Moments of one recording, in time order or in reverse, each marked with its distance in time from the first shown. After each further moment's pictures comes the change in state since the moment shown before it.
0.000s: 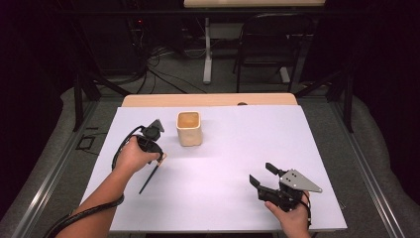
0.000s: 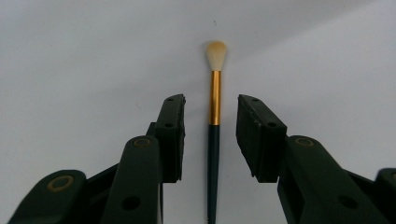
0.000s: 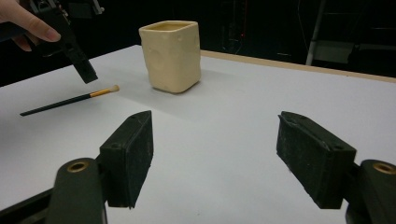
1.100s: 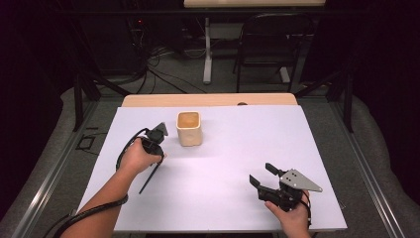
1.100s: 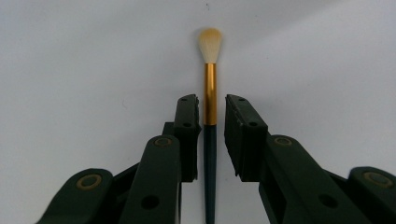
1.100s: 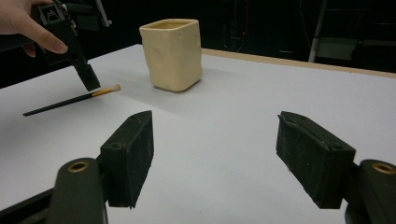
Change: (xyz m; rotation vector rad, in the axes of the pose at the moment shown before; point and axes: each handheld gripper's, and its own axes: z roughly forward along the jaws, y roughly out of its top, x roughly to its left) left arm -0.006 0.005 0.015 0.071 0.006 0.023; right arm -0.001 -0.001 0.001 0.001 0.009 0.014
